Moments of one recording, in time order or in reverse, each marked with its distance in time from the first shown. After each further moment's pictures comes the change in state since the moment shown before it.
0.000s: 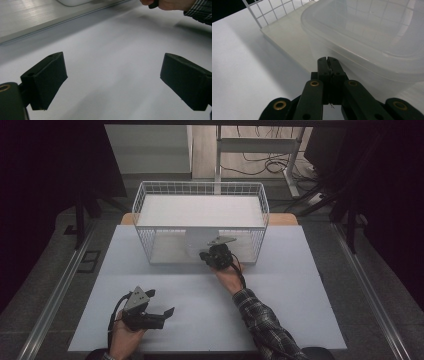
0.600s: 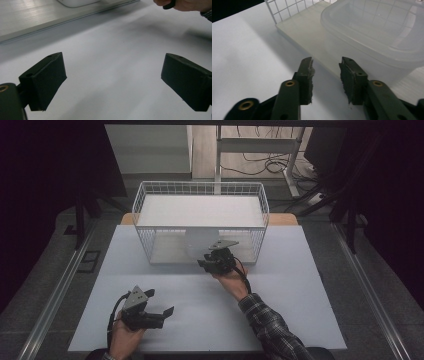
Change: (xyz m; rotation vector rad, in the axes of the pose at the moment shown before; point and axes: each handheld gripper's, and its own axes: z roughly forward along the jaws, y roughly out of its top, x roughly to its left) left arm 0.002 0.000 -0.001 -0.011 -0.010 -0.033; right arm 0.016 -0.001 -0.027 0.011 0.016 -0.047
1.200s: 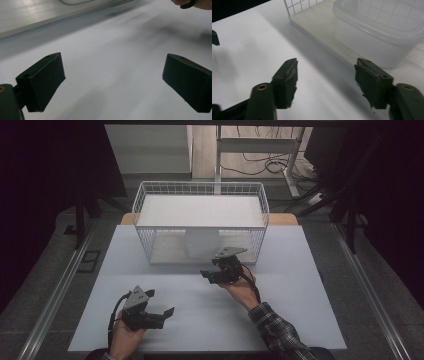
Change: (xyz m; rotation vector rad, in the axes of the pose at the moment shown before) left arm 0.000 0.000 0.002 0.016 -0.004 0.005; right arm 0.006 -0.017 -0.029 0.002 0.046 -0.028
